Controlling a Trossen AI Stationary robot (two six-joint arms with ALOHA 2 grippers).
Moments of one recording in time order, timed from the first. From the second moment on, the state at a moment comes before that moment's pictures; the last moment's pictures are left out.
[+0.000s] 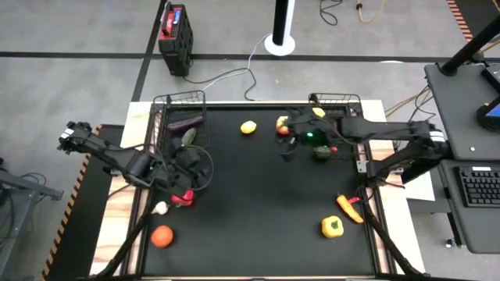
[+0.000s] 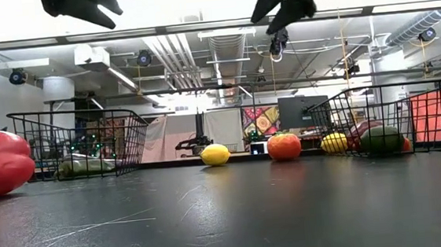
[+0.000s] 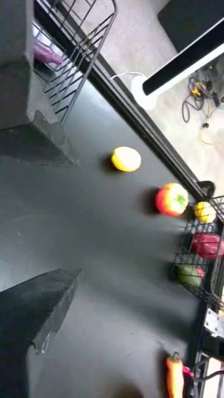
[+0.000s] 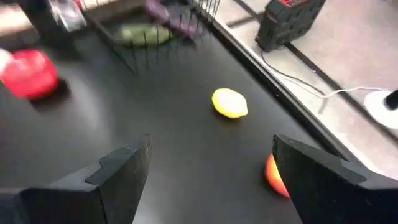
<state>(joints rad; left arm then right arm) -0.43 1.15 1.08 -0.88 -0.84 -0.73 -0.09 1.39 1.35 -0.69 0.36 0.27</state>
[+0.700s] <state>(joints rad) -0.48 1.15 1.08 -0.89 -0.84 -0.75 -0.35 1.76 1.80 -1.25 0.21 0.00</state>
